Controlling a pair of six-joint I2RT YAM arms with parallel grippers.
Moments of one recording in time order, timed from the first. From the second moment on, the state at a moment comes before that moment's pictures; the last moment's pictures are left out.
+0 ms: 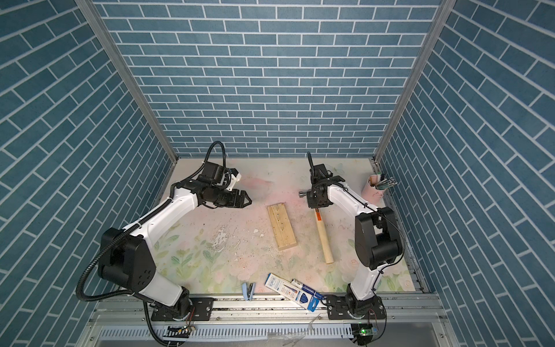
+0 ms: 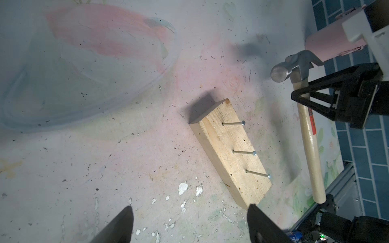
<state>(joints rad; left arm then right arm) -0.33 1.57 1.28 -0.71 0.41 -0.23 0.40 1.74 1.33 -0.77 0.00 0.14</state>
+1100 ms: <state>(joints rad) -0.31 1.62 1.18 -0.35 0.90 -0.51 0.78 1.58 1.34 -0.72 -0.11 -0.06</state>
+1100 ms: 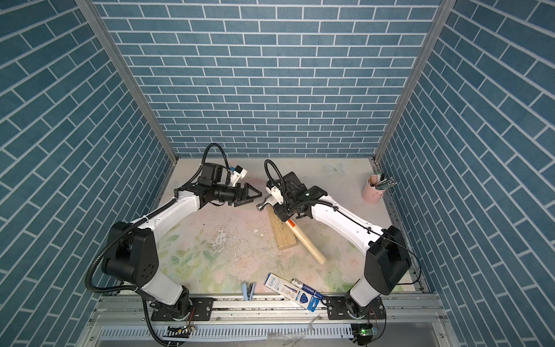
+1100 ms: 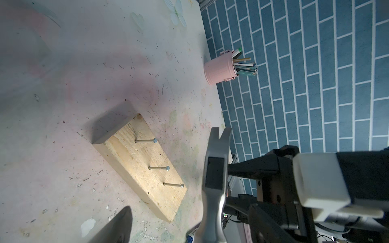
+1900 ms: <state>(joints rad) -0.38 1.67 1.18 -0.33 0.99 -0.55 0.83 1.63 1.41 -0.74 -0.12 -0.16</state>
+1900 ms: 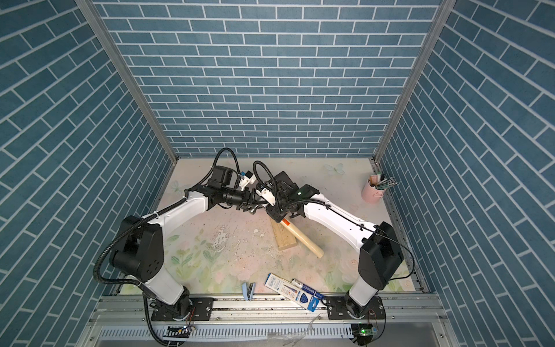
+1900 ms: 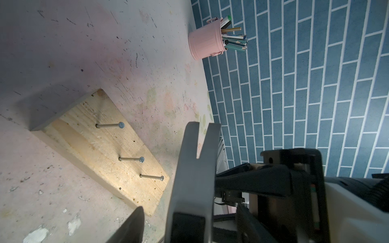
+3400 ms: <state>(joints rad) -0.39 1.67 1.18 -0.29 1.02 -0.58 0.86 1.67 1.50 -0.81 -0.12 -0.24</state>
